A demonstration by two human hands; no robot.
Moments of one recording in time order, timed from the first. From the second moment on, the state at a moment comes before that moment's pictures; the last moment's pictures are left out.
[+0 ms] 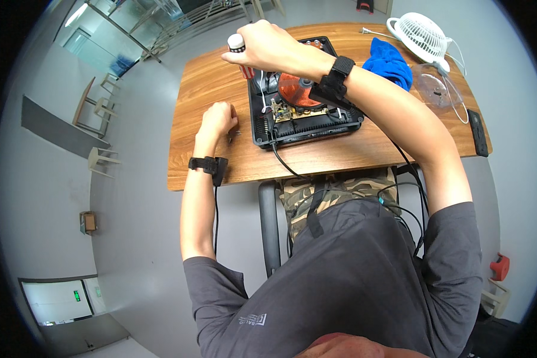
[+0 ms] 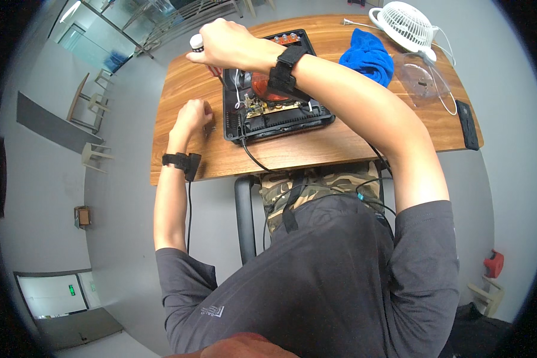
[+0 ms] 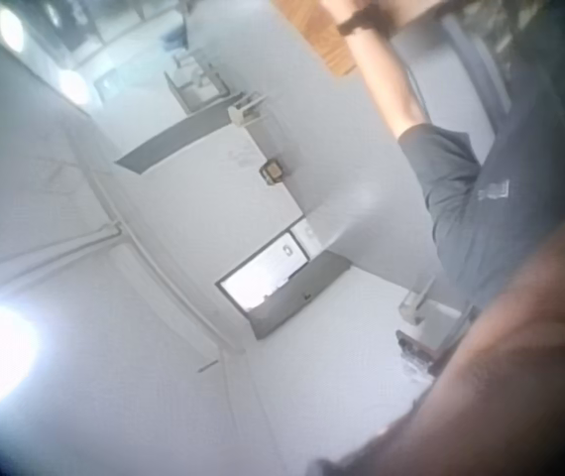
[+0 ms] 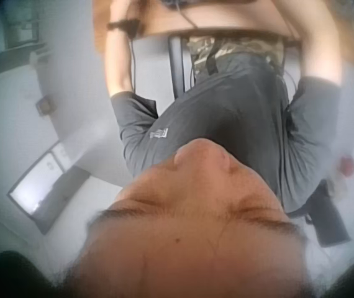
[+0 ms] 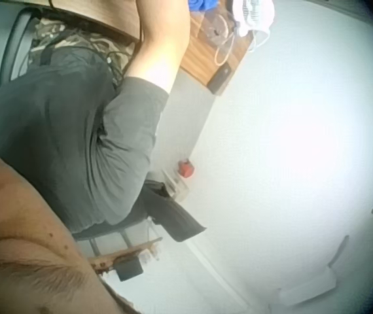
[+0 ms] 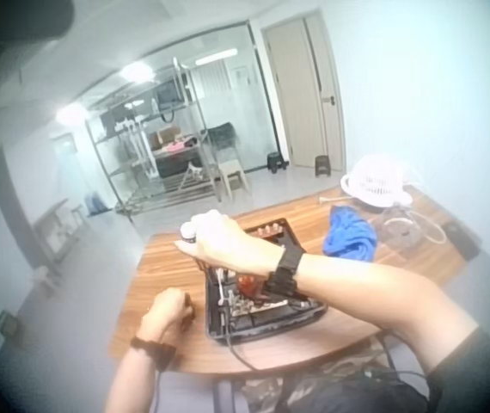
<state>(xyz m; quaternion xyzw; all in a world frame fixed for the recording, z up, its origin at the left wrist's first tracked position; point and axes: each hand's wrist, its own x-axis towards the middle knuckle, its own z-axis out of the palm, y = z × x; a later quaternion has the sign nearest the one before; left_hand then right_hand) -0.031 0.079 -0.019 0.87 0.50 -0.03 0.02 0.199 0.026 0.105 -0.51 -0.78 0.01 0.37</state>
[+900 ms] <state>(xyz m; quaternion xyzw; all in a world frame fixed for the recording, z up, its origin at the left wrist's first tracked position) -0.013 0.034 0.029 0.86 0.37 0.27 0.22 0.202 0.001 0.081 -0.48 -0.80 0.06 0.35</state>
